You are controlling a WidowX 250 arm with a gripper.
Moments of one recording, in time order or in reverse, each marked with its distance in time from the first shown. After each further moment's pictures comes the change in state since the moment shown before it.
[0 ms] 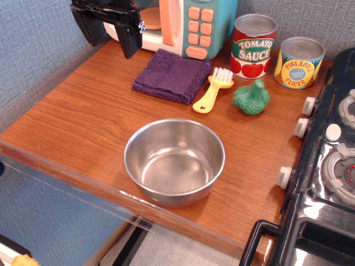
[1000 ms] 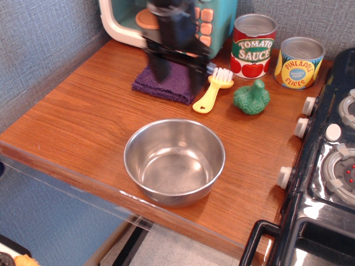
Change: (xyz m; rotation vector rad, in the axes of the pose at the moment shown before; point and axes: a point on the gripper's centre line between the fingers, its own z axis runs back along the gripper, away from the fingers) arm 0.035 -0.081 -0.071 -0.081 0.085 -0.038
